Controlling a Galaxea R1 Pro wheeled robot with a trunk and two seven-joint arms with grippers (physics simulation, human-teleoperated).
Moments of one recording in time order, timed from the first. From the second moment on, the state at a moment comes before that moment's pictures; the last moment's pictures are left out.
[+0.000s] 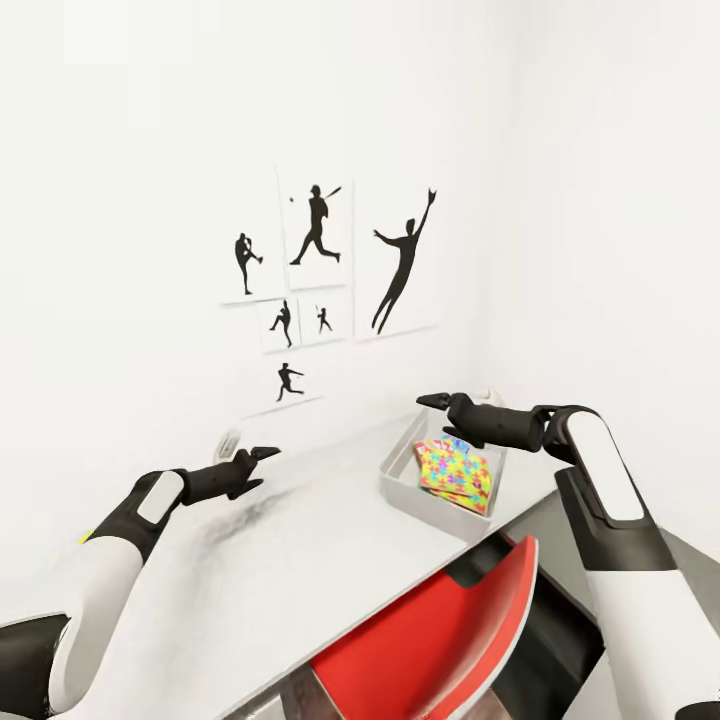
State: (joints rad) left arm -0.91 0.15 0.15 -0.48 0.70 0.79 -0.43; right arm -0.77 -0.12 0.04 -1.45 -1.50 1.04 -0.55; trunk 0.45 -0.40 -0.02
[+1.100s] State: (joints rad) left arm -0.91 0.15 0.15 -0.48 0.70 0.79 -0.42; right arm -0.77 -0.10 0.05 -1.45 -1.49 1.03 -0.56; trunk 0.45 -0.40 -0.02
